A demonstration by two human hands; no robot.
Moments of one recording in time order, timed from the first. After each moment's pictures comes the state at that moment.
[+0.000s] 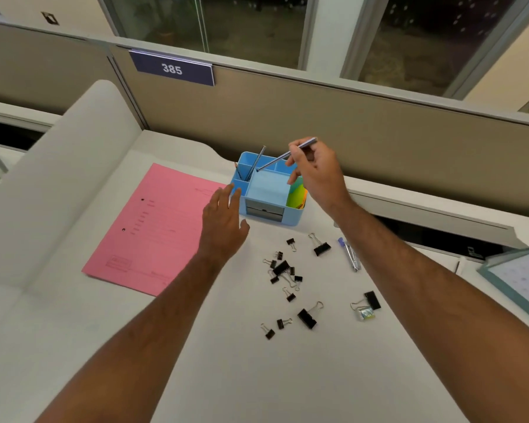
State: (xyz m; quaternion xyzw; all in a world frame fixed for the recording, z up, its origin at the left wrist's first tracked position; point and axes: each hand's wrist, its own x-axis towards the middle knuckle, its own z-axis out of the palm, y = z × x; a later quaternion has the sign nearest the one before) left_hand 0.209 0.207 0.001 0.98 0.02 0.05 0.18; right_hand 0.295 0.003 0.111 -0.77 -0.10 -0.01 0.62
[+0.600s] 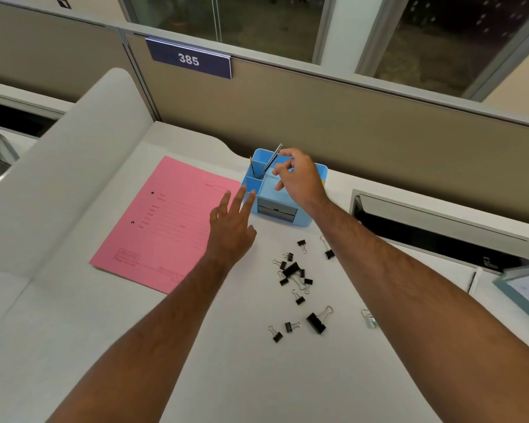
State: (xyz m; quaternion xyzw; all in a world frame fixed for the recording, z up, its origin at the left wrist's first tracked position) left_hand 0.208 0.216 -0.019 0.99 0.03 -0.01 0.13; right_hand 0.316 0.065 0.065 -0.86 -0.04 0.04 0.50
